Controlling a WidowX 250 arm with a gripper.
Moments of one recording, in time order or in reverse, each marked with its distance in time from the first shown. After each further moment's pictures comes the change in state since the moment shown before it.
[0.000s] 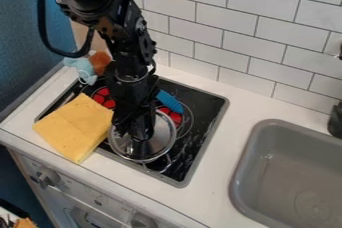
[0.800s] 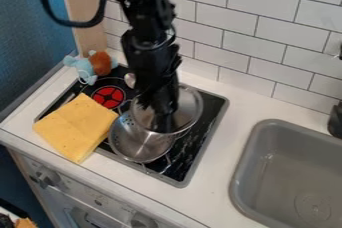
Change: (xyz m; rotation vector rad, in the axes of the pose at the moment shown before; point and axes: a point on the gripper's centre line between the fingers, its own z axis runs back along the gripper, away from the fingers) arm -0.031 -0.029 0.052 -0.081 0.058 -0.005
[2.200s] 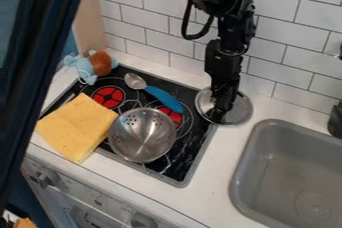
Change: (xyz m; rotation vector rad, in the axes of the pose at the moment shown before) arm -0.041 -0.104 -0.107 0.134 -0.041 -0.042
